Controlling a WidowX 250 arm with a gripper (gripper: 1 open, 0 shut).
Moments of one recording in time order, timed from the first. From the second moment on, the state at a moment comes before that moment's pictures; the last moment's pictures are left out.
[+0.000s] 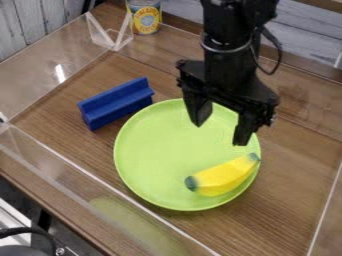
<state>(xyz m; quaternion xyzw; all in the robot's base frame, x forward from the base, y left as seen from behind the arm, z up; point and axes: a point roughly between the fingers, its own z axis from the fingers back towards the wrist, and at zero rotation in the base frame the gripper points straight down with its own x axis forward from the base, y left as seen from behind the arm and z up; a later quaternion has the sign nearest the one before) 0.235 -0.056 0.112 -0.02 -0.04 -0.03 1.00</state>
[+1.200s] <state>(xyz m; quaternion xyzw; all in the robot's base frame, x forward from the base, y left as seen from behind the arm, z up) 0.236 -0.058 0.103 -0.02 -0.06 -0.01 1.00</state>
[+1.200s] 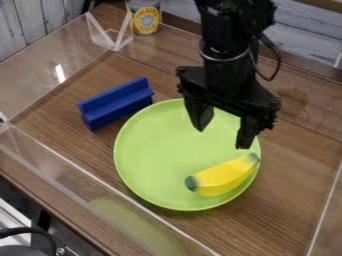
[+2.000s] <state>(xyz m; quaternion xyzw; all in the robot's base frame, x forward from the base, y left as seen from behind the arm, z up) 0.240 -0.057 0.099 -0.02 -0.07 0.00 1.00</state>
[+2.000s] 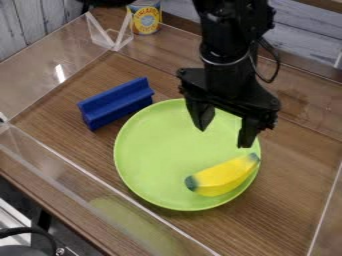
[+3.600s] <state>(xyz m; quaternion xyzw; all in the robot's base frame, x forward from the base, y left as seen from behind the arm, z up) 0.231 -0.060 0.069 -0.02 -0.06 0.00 1.00</state>
